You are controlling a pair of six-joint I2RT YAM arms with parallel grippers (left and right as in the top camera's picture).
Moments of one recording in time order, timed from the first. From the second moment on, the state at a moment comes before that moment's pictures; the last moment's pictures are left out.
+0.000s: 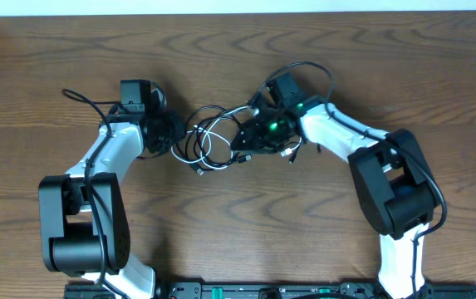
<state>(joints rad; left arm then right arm) 0.03 1.78 1.03 -0.41 0.37 -0.46 0.49 2.12 1.39 -0.48 -0.77 0.49</state>
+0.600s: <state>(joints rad) 0.02 1.78 1.03 -0.39 0.35 -0.46 0.63 2.11 1.39 -0.52 -0.54 0.49</state>
